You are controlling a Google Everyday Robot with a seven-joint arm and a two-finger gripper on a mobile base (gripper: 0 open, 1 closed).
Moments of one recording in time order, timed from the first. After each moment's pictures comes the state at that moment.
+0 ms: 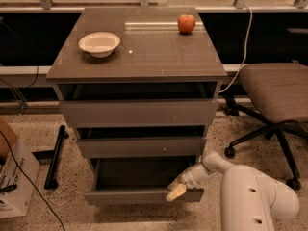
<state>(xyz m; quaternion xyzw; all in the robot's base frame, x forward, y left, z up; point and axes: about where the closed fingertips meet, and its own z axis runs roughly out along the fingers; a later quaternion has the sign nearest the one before) 0.567 -0.115 0.208 -0.46 0.80 0.37 0.14</state>
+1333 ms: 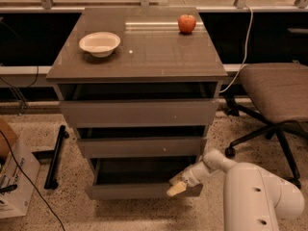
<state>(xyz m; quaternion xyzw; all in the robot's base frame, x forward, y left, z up) 0.567 -0.114 0.226 -0.46 0.80 0.37 0.14</state>
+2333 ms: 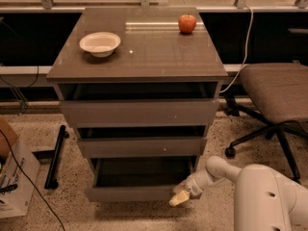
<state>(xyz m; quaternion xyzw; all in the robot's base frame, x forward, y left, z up) 0.535 -0.126 0.224 -0.44 0.81 0.36 0.13</state>
